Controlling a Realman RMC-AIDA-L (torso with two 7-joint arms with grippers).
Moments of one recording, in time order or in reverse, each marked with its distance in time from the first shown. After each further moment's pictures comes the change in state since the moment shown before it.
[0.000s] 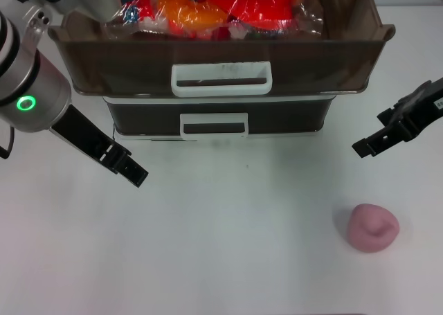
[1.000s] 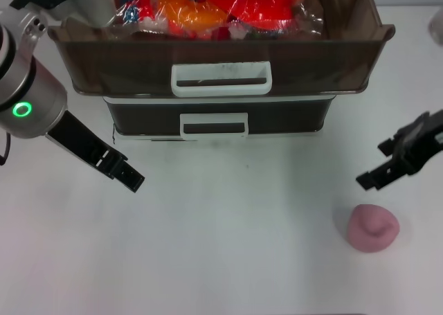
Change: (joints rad) left arm 0.018 -0.001 -0.002 0.000 0.000 0.000 0.000; right arm -0.073 0.021 -0.045 0.000 0.000 -0.008 -0.067
